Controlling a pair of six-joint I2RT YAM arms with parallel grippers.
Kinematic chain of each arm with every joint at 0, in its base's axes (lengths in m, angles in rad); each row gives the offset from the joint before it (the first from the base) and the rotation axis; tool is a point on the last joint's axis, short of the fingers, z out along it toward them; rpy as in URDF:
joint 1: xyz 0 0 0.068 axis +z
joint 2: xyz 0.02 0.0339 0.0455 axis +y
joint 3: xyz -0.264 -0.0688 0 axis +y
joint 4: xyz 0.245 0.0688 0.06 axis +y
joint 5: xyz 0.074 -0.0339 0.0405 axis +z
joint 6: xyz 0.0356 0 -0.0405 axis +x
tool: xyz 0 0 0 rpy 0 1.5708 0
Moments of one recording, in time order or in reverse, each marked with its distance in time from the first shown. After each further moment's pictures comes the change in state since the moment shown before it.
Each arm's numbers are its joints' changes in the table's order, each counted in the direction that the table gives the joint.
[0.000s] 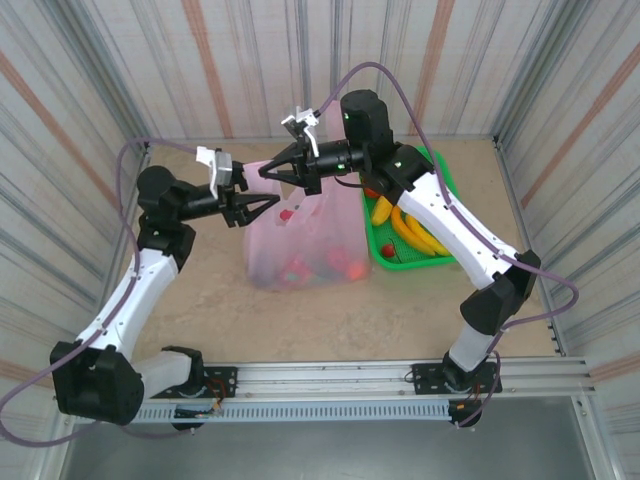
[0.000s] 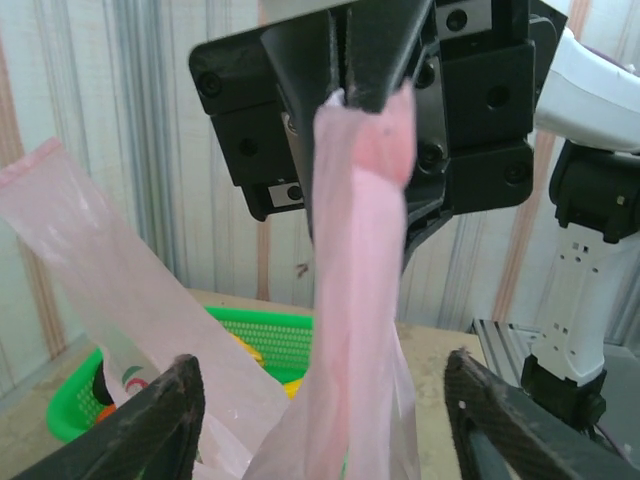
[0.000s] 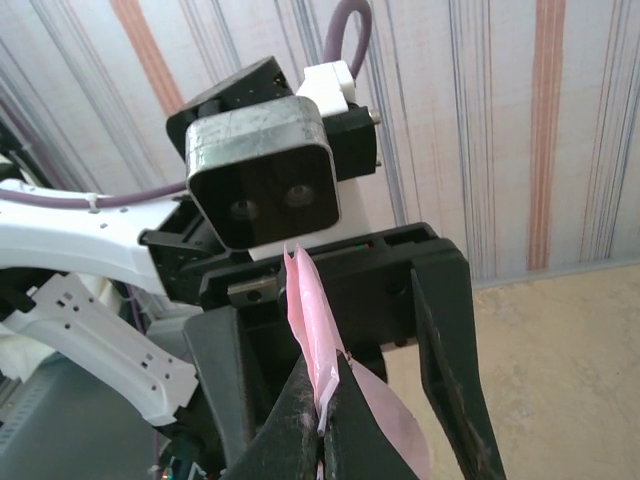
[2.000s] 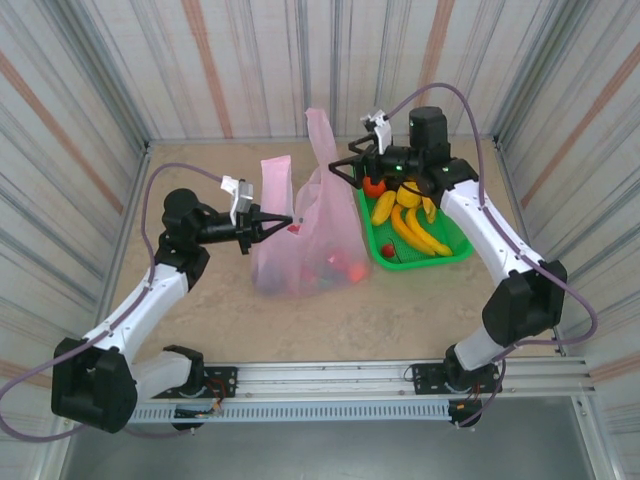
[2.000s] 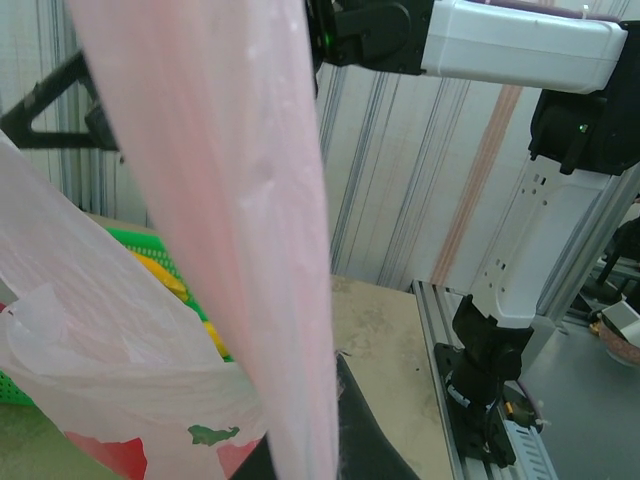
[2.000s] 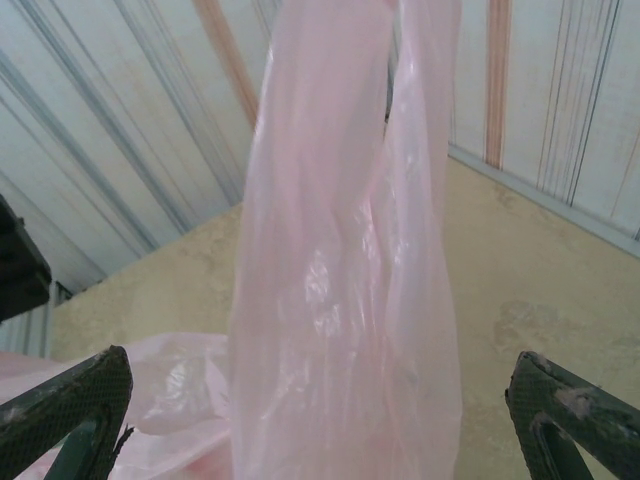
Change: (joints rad) left arm -0.092 -0.042 0.204 0.002 0.017 0.005; right arm -0.363 -0.147 0.437 -0.105 -0.166 -0.089
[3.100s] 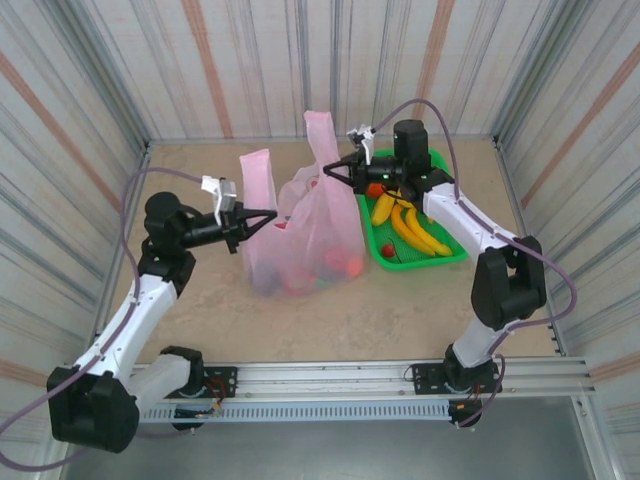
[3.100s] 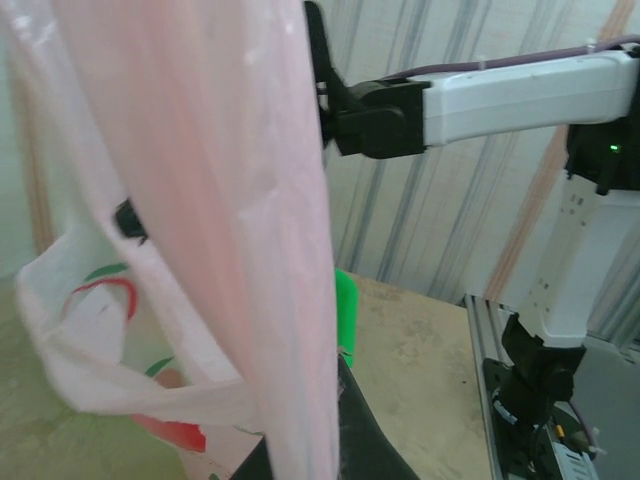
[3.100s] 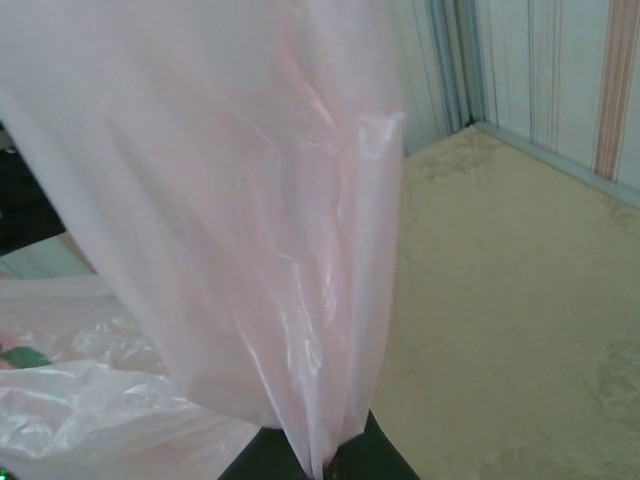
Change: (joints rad) left arm 0.112 -0.122 0.000 0.143 0.061 0.033; right arm 0.014 0.092 0.097 -0.273 0.190 0.071
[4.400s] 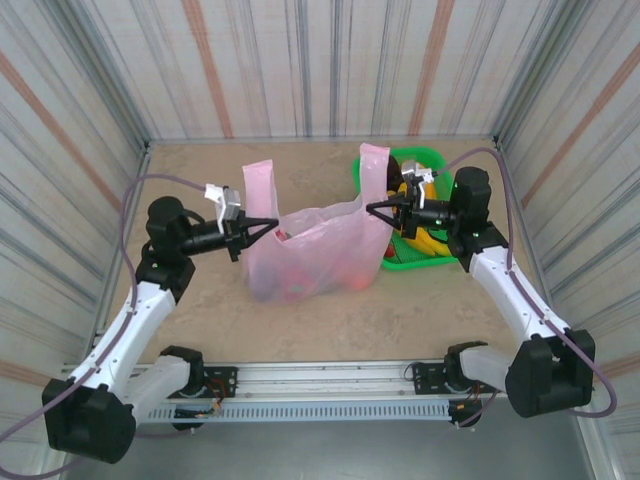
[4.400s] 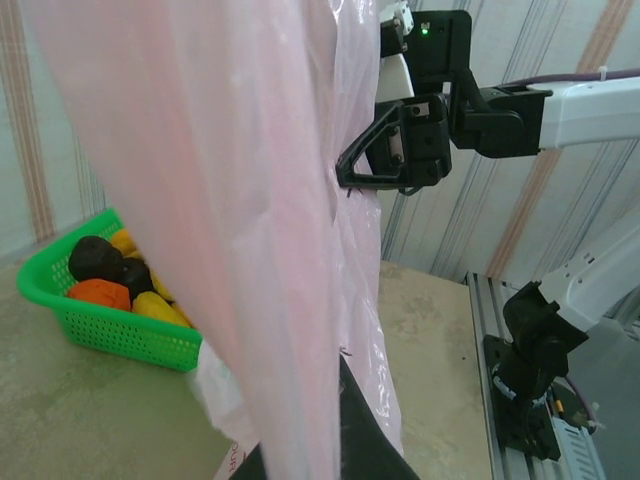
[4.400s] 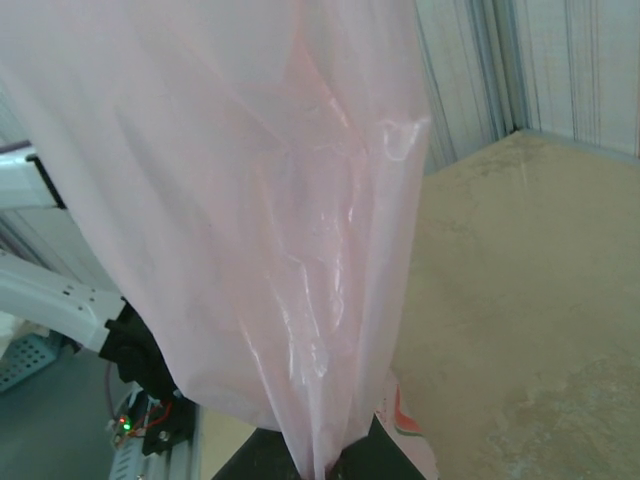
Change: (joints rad) left arm -0.058 -0.045 0.004 0.148 0.034 0.119; right arm -0.174 -0.498 0.497 -0.121 0.214 0.133
